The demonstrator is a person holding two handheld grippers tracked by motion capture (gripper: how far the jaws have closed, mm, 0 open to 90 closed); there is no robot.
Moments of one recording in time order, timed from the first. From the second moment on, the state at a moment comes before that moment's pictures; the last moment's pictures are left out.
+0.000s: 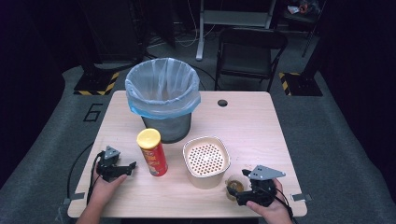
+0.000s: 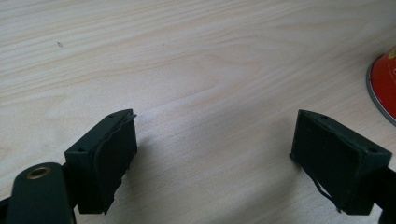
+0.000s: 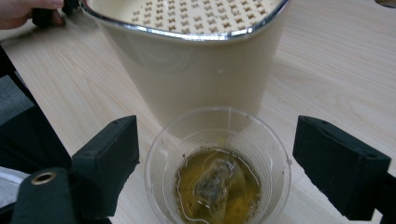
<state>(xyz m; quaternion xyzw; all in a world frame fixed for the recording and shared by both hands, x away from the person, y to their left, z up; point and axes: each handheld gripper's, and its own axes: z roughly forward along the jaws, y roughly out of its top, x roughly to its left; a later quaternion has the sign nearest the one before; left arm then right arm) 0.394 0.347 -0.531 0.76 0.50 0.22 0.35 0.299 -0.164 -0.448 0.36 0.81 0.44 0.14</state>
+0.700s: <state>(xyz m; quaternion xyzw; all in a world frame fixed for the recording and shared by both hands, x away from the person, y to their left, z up) 0.394 0.346 -0.531 0.76 0.50 0.22 0.35 0.299 -0.160 -0.478 0.36 0.82 0.42 0.15</state>
